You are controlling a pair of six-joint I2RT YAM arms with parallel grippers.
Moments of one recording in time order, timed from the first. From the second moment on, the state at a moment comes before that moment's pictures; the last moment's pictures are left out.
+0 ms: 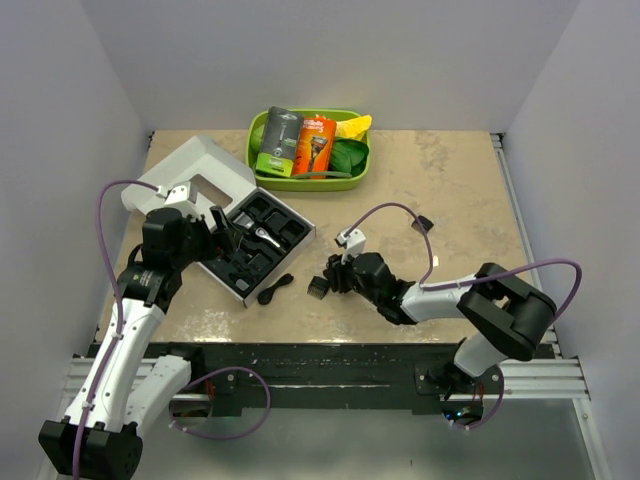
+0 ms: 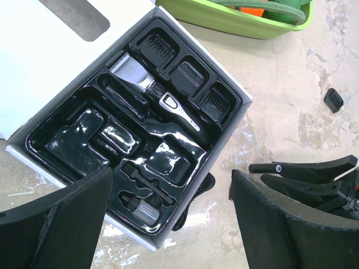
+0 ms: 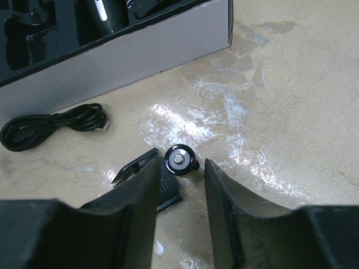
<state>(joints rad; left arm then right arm) -0.15 0.80 0.80 -0.53 0.10 -0.40 0.89 1.55 0.49 0.64 0.19 0.31</state>
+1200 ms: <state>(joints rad) -0.15 0.80 0.85 -0.58 0.09 -0.40 0.89 1.86 1.65 -0.21 0.03 0.03</state>
